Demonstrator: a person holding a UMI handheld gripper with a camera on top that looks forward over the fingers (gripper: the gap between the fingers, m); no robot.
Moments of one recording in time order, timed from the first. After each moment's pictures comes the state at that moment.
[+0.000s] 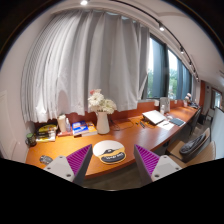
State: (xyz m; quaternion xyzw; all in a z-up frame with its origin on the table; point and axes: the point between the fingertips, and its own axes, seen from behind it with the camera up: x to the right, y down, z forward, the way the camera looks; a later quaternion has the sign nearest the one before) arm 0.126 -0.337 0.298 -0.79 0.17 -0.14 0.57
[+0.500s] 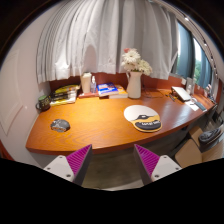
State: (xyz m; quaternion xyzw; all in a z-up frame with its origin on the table) arm -0.005 -0.283 0.105 -0.88 0.09 -0.07 0.45
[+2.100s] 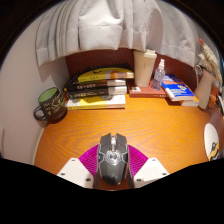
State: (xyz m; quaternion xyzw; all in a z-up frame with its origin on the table) arm -0.218 0.044 -0.017 -0.92 0.00 0.02 0.38
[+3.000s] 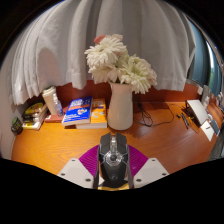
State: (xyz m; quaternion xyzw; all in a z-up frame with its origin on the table) arm 0.235 0.014 0.108 -0.89 0.05 -0.03 0.45
